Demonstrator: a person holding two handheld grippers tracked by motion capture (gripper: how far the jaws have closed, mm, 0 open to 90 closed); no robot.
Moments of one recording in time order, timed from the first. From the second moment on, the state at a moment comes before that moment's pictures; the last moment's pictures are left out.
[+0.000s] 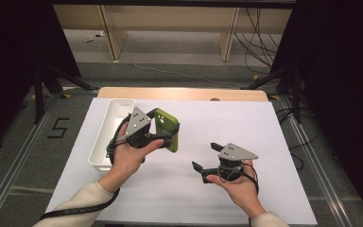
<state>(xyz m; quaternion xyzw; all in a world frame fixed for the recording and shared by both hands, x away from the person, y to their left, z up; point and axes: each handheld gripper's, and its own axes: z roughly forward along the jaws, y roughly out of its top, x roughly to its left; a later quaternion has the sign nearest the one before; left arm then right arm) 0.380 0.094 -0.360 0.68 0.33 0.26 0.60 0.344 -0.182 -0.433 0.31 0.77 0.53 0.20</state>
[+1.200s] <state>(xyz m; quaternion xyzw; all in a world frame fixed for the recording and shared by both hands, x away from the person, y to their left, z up) 0.385 0.133 -0.344 0.66 0.36 0.28 0.59 0.336 -0.203 -0.434 0.32 0.76 0.53 0.21</state>
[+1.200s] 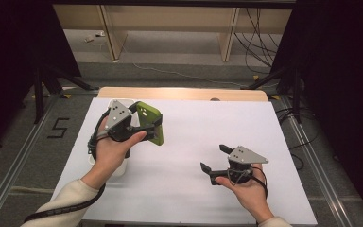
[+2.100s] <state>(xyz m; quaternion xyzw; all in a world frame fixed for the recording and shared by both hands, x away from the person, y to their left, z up) 0.388 0.157 -0.334 0.65 0.37 0.30 0.59 0.333 -0.212 -0.433 0.33 0.75 0.53 0.22</state>
